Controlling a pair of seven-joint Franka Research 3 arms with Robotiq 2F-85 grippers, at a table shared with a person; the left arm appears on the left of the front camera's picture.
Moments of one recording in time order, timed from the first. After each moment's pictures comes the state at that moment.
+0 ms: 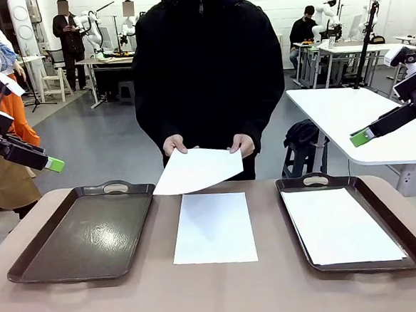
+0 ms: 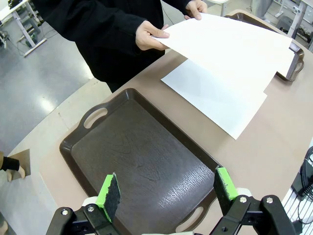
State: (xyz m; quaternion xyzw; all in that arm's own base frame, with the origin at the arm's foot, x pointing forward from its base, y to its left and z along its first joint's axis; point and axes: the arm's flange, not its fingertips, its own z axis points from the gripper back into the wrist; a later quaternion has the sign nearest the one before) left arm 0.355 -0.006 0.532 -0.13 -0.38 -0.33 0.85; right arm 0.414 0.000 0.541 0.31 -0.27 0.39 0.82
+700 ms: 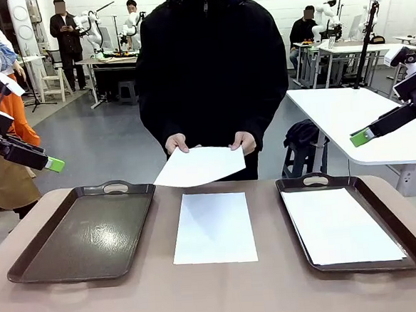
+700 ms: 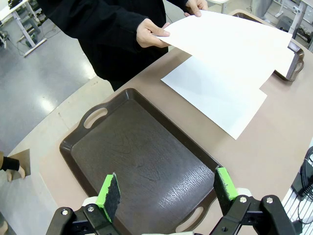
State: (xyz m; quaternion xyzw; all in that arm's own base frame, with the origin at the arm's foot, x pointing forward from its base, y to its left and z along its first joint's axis) left arm 0.355 -0.006 0.532 -0.13 -0.38 -0.33 0.85; right arm 0.414 0.000 0.541 0.31 -0.27 0.39 0.82
